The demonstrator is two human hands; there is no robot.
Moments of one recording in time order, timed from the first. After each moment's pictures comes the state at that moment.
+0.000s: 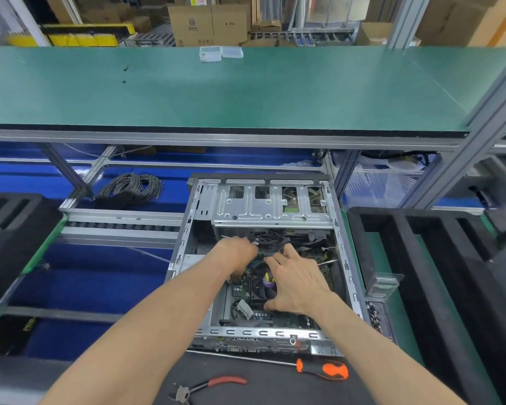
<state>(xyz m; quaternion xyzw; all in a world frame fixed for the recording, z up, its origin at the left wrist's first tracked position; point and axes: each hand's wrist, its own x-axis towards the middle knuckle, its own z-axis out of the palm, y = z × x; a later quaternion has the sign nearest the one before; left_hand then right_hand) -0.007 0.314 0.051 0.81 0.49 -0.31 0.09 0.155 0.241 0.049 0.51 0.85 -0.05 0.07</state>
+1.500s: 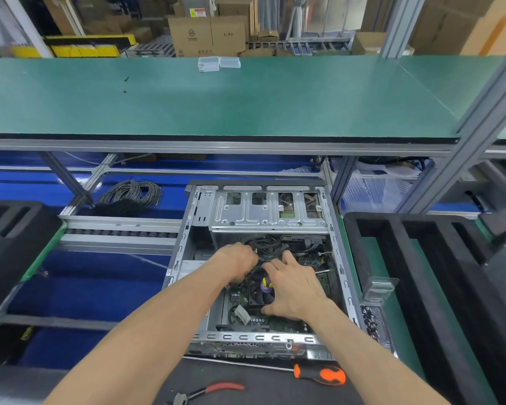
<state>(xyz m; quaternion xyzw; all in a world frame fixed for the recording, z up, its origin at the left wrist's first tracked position) 0.002 0.304 0.061 0.84 0.45 -0.31 0.04 0.157 0.237 0.048 0.52 0.85 -0.07 0.05</state>
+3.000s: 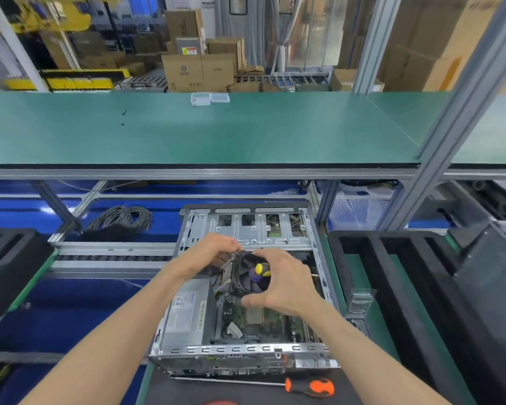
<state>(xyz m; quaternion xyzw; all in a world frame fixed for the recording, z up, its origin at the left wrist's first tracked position) -0.046 0.287 0.144 0.64 0.51 0.21 0.54 0.162 0.229 0.117 0.58 0.77 -0.18 -0.18</state>
